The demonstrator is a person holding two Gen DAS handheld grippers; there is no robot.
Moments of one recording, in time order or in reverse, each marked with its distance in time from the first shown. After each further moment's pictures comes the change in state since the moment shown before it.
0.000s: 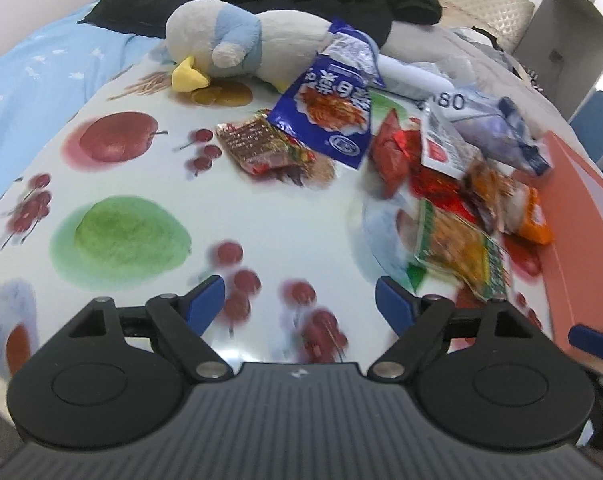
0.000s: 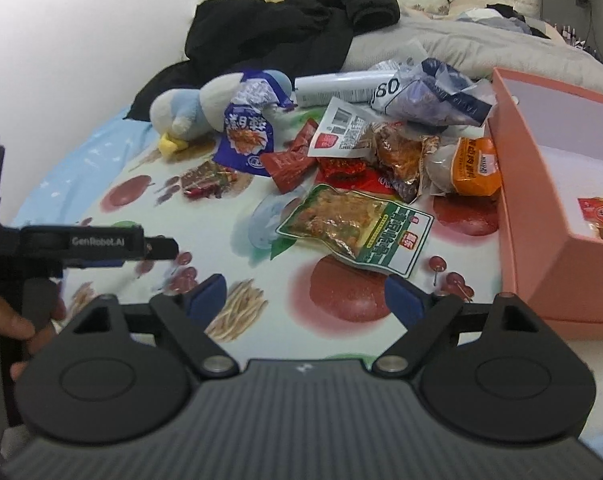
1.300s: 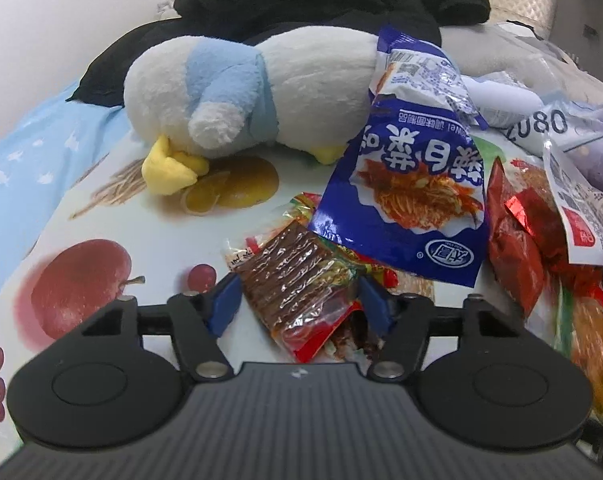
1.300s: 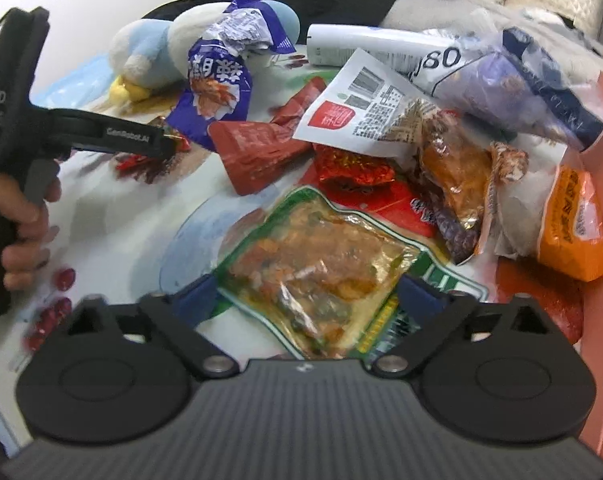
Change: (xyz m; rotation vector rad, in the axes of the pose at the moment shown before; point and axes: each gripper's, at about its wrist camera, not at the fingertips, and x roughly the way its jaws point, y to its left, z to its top) left arm 0.132 -0.001 0.085 0.150 -0.129 0.205; right arm 0.152 -0.021 0.036 -0.192 0.080 0.008
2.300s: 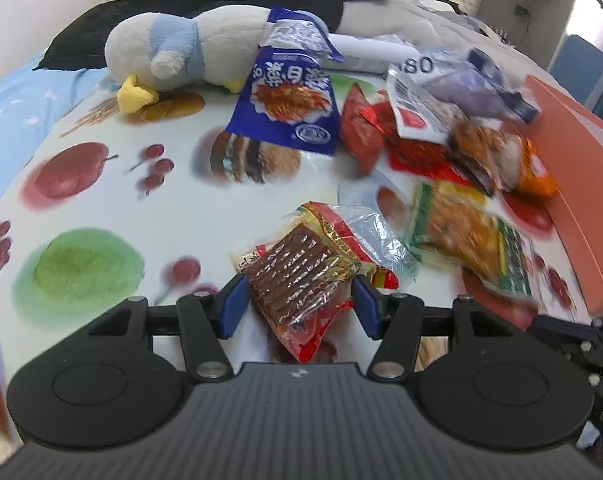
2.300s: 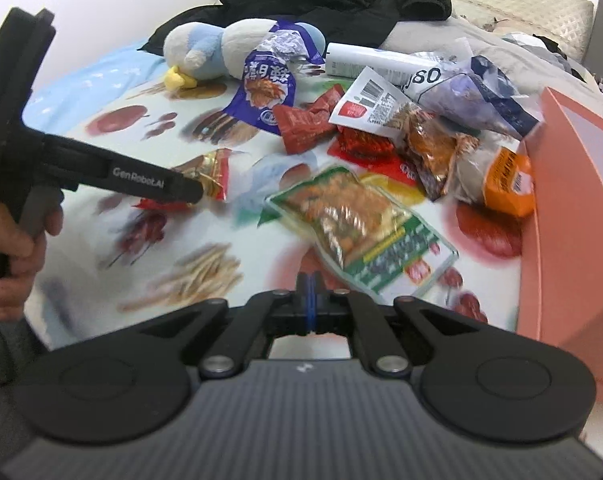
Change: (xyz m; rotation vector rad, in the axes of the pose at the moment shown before) left arm -0.129 -0.018 -0.088 0.049 0.080 -0.211; right arm -0.104 0.042 -0.056 -0.038 -0.023 -0.047
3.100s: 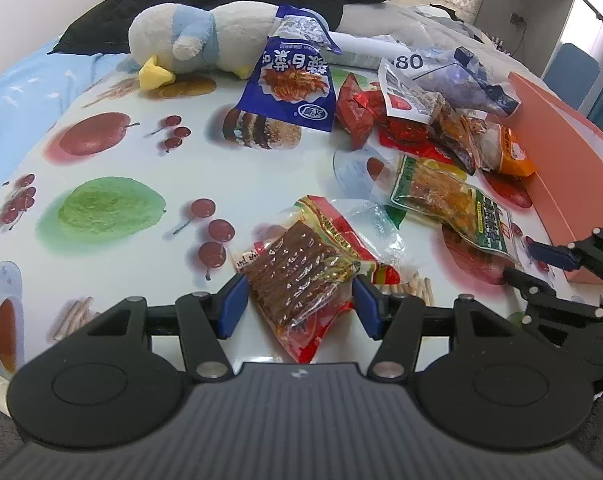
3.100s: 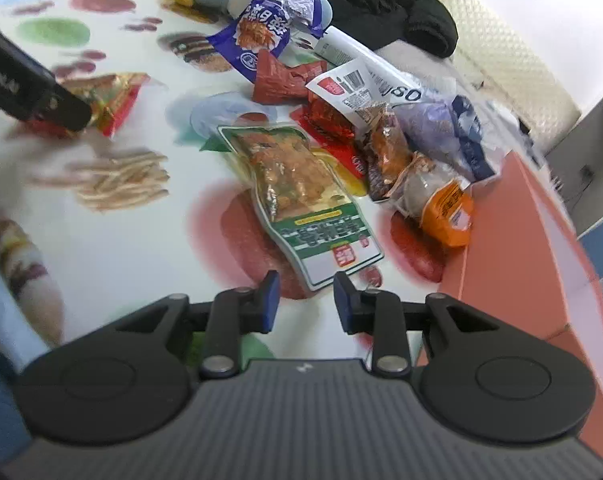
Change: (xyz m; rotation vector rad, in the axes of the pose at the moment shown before) left arm -0.032 0.008 -0.037 -0.033 -0.012 -0.030; right arm 0.022 0.013 -0.024 -0.393 0.042 -0.304
